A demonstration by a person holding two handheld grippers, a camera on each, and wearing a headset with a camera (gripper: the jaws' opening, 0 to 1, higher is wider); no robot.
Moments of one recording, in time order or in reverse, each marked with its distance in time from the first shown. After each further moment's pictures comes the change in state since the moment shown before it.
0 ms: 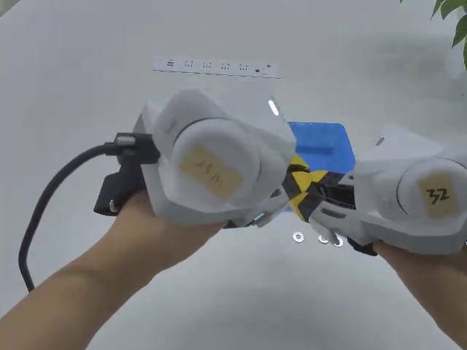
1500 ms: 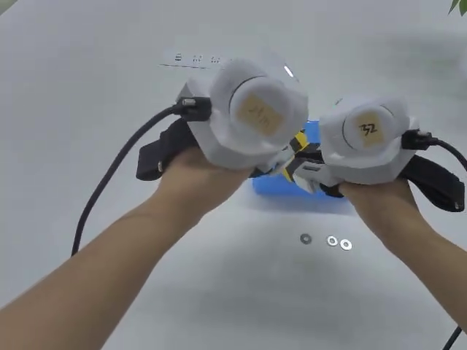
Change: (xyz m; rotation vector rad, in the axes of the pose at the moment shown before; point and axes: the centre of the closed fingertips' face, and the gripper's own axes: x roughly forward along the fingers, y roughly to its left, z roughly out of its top) left arm 0.046 0.079 -0.025 -0.064 0.044 0.164; right arm 0.079 -0.049 0.003 -0.010 0.063 0.020
